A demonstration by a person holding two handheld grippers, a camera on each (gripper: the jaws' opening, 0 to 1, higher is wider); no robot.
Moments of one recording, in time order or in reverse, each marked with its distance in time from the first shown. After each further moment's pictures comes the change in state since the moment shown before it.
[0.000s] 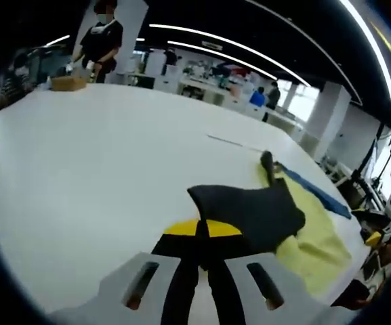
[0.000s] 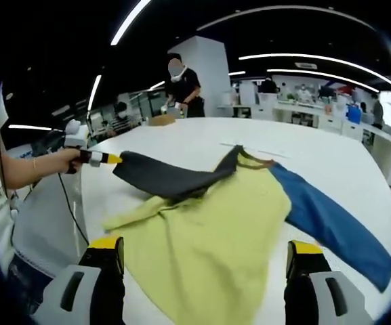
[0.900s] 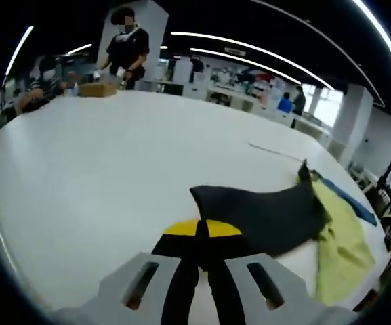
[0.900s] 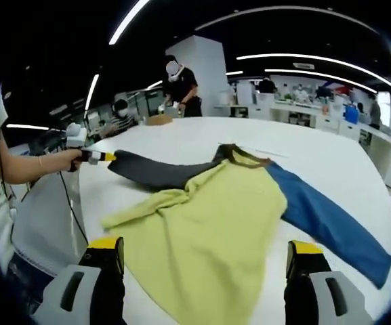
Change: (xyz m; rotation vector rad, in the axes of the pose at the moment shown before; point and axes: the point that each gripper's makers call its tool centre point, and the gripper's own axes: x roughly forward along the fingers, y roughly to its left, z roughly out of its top) left arm -0.013 0.073 0.015 -0.013 -0.061 0.197; right arm -0.006 -0.001 -0.003 0.002 0.002 -0.023
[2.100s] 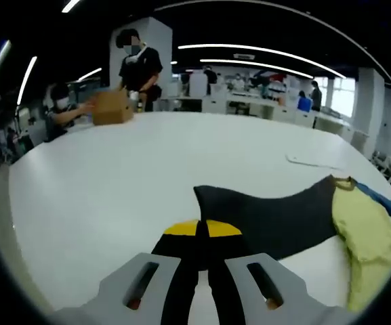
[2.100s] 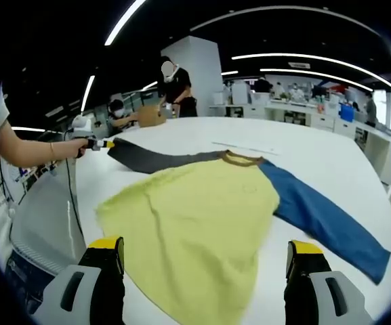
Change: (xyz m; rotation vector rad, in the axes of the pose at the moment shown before) left arm 0.032 0.059 0.066 0.141 -0.064 0.149; right arm -0.006 -0.011 -0.004 0.013 0.001 -0.026
